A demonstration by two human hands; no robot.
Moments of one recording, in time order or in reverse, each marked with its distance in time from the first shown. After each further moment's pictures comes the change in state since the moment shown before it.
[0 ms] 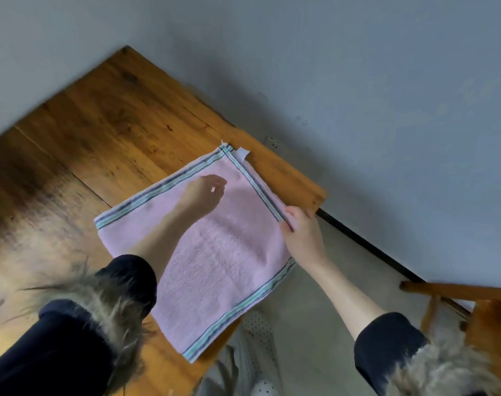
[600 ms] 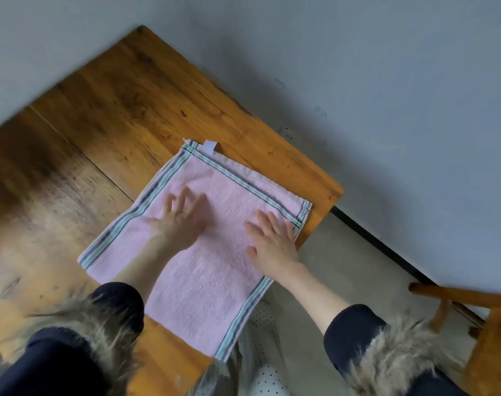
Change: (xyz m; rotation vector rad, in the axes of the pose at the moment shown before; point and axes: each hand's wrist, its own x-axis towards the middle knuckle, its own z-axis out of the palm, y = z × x) left_hand -0.044 -0.101 0.015 0.619 -0.188 -0.125; right_hand -0.009 -0.006 0.067 -0.638 -0.376 -0.337
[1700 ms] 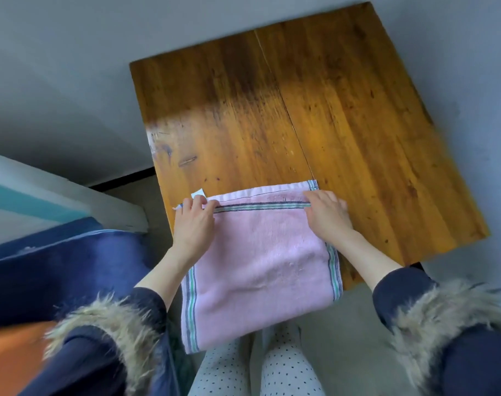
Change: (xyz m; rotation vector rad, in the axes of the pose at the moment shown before) left_hand -0.222 -0.164 0.092 -0.286 0.347 -0.439; right_hand 0.022 -0.170 0.037 -0.234 0.005 -0.228
